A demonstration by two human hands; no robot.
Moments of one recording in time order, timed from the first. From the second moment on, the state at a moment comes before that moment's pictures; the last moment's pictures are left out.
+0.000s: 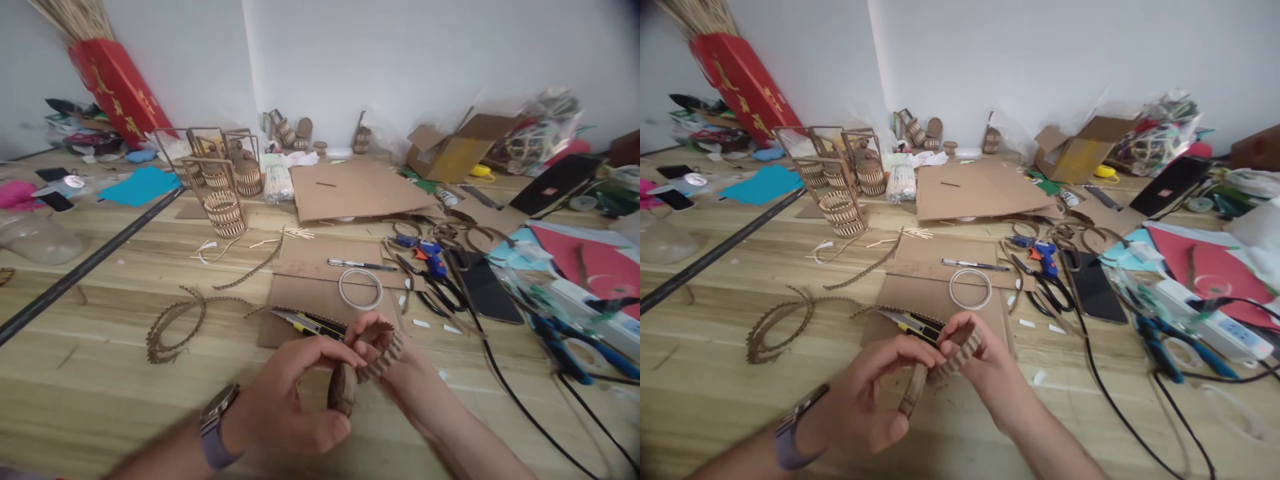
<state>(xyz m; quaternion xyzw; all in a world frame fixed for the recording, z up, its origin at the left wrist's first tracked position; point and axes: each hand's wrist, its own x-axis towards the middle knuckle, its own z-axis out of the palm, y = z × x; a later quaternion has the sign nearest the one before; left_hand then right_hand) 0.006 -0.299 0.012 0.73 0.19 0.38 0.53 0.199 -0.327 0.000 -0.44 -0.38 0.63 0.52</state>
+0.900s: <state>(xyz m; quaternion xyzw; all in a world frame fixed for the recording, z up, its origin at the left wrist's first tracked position) 0.018 -0.289 0.004 0.50 0.29 0.31 0.75 0.196 -0.333 0.001 -0.44 -0.44 0.48 0.62</state>
